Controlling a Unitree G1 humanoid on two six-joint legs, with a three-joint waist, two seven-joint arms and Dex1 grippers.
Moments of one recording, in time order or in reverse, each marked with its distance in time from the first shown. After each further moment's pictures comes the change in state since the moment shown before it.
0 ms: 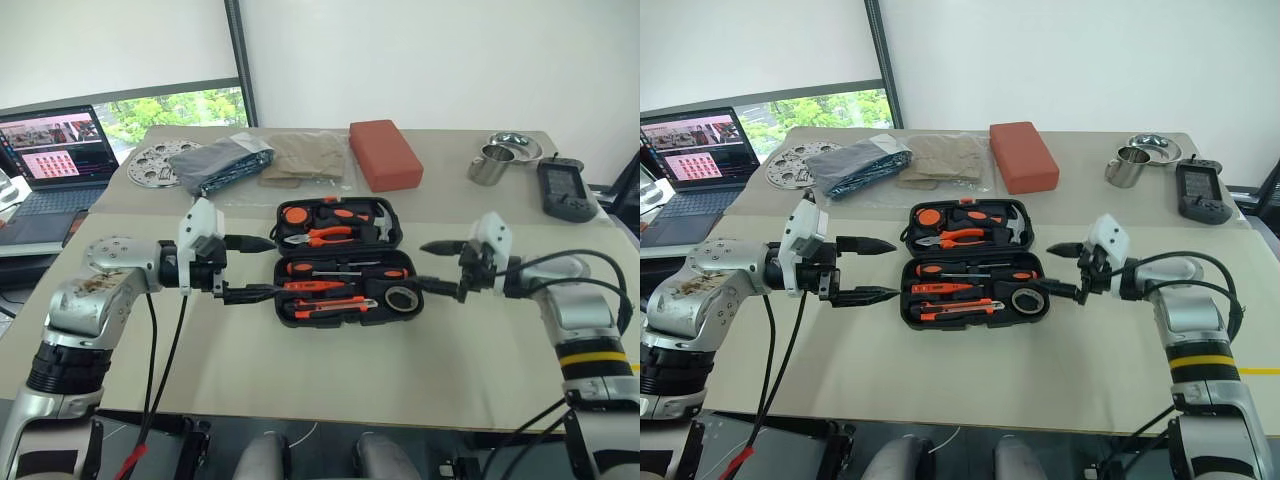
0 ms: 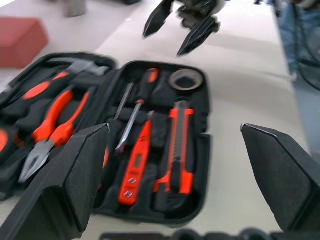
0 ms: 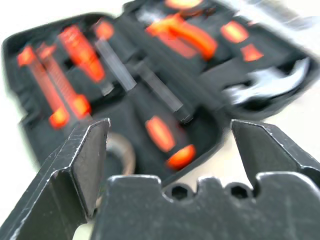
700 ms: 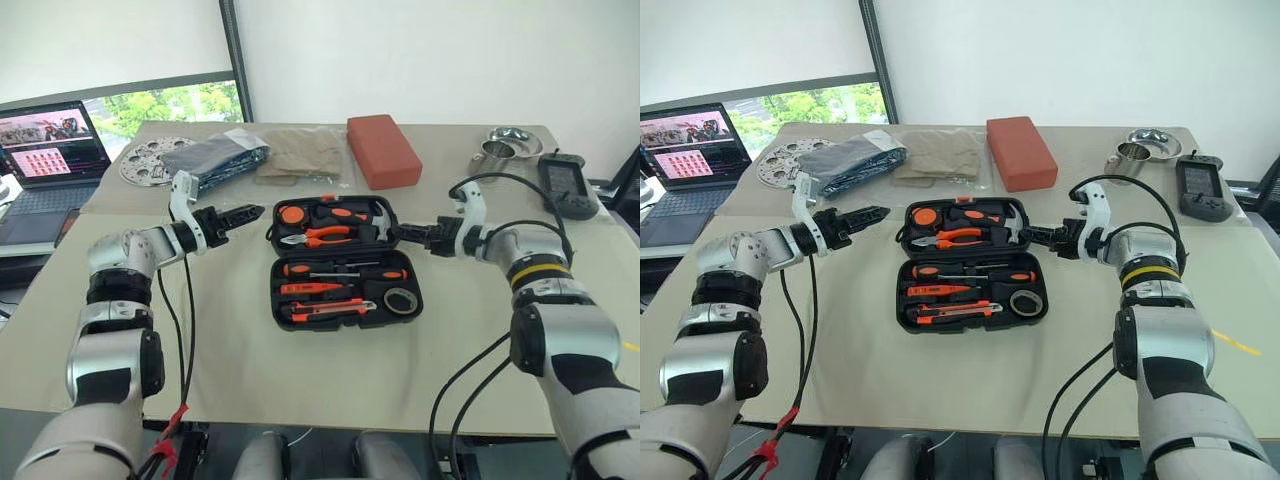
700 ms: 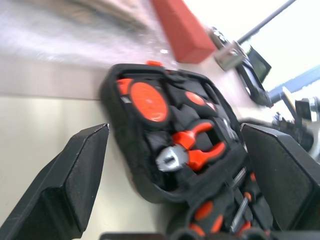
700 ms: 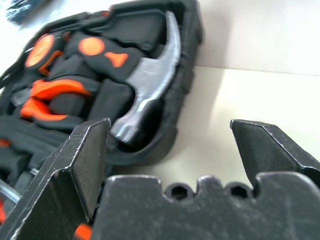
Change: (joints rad) left arm -0.540 -0.231 0.210 1.060 -0.007 0.258 0.365; right arm -0.525 0.190 -0.122 0.837 -0.036 0.301 -0.272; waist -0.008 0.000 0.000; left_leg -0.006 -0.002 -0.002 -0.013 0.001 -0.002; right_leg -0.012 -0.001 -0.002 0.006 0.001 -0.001
